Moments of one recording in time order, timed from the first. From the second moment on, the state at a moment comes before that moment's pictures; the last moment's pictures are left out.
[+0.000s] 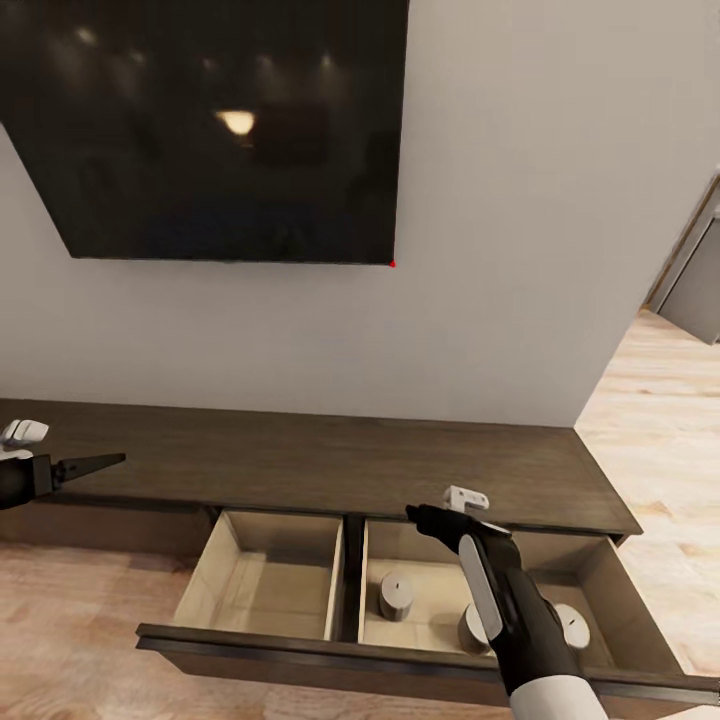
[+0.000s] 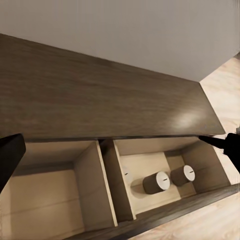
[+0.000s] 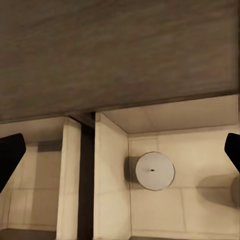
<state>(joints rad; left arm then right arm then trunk) -0.33 0.77 0.30 -1.58 0.89 1.04 -0.65 -0.48 0.17 -0.05 -1.17 -0.18 0.64 -0.07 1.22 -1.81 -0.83</state>
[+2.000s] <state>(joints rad) -0.27 0.36 0.13 -1.58 0.70 0.83 -0.07 -0.40 0.16 -0.05 -1.18 -0.17 0.64 -0.07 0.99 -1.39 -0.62</state>
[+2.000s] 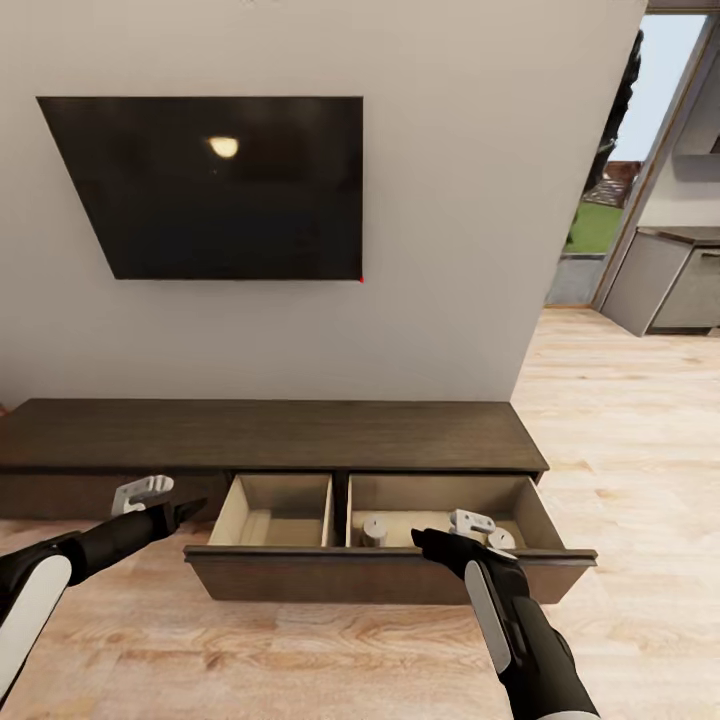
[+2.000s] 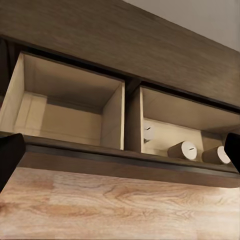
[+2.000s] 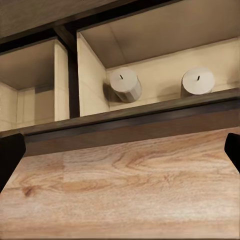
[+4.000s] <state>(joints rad) -0.27 0.16 -0.44 -0.84 0.49 -0.06 0.39 -0.38 0.14 -0.05 -0.69 -0.03 0.09 -0.09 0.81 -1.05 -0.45</state>
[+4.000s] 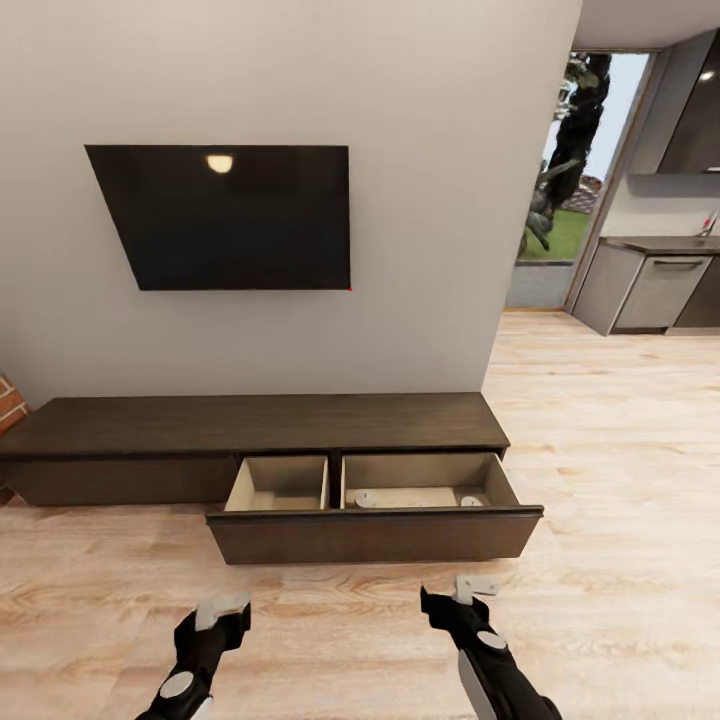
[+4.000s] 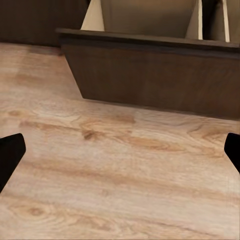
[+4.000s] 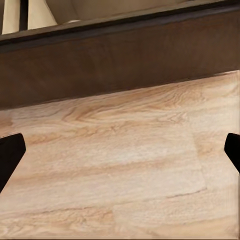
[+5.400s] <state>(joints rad) -0.27 -0.02 -0.44 -0.58 0.23 -0.31 0.39 -0.38 0.14 -0.05 -0.35 -0.04 -0.53 -0.22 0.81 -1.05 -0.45</state>
